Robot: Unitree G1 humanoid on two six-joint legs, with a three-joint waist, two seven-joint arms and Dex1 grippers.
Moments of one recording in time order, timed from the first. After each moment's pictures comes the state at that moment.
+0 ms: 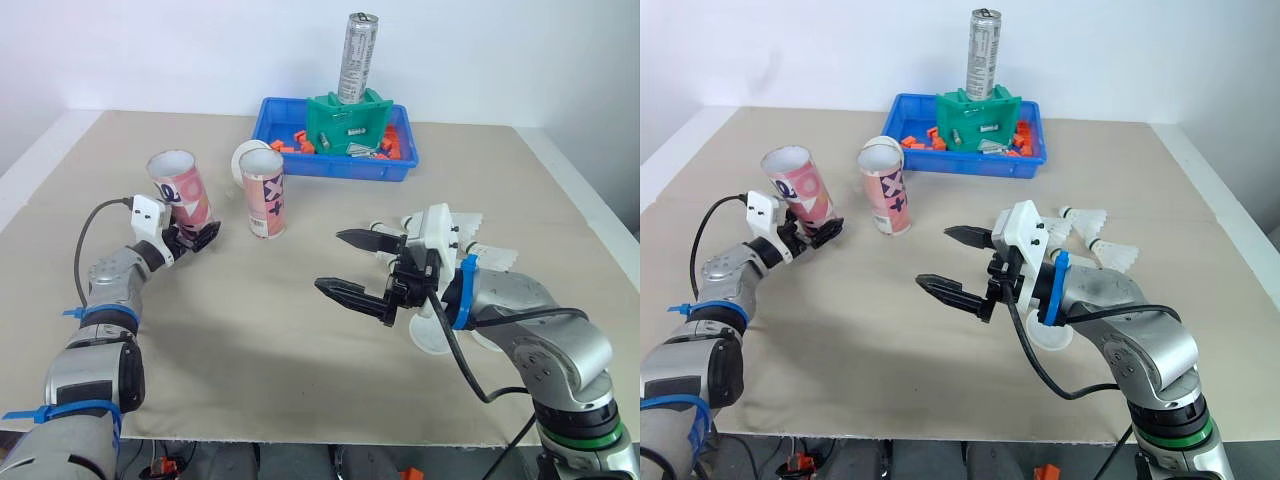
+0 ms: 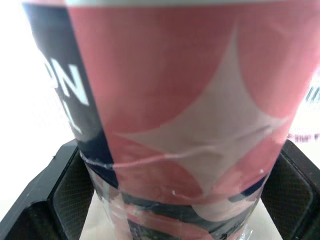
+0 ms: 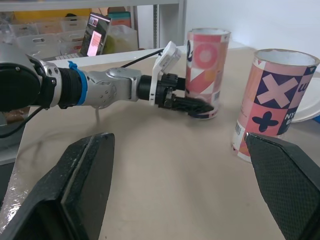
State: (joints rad) left arm -0.88 0.50 0.25 1.24 -0.20 -0.36 -0.86; right arm -0.39 -0.59 0.02 -0.61 0.71 0.71 0.67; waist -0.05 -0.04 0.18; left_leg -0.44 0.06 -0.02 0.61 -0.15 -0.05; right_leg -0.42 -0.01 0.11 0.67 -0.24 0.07
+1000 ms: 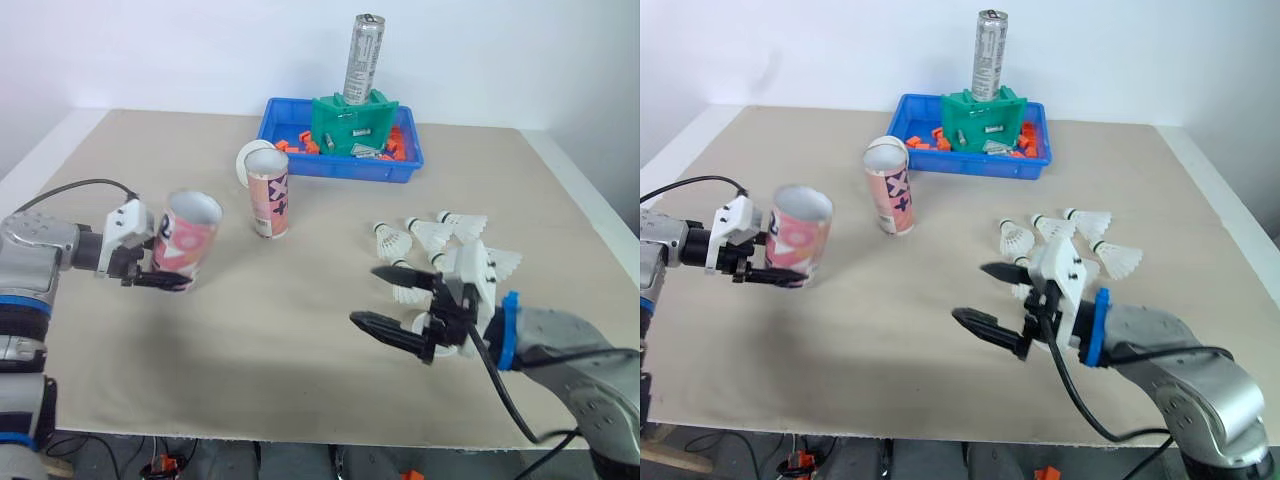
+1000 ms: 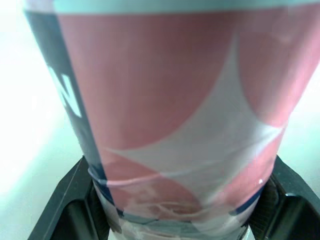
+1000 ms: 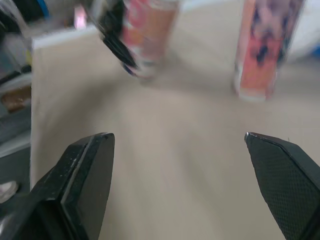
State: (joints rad) left arm -0.69 0.96 -0.12 0.53 -0.16 0.07 -1.60; right arm -0.04 -0.76 -0.17 -0.75 0.85 0.80 0.65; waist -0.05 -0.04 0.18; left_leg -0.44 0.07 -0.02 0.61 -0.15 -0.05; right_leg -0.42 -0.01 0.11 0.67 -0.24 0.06
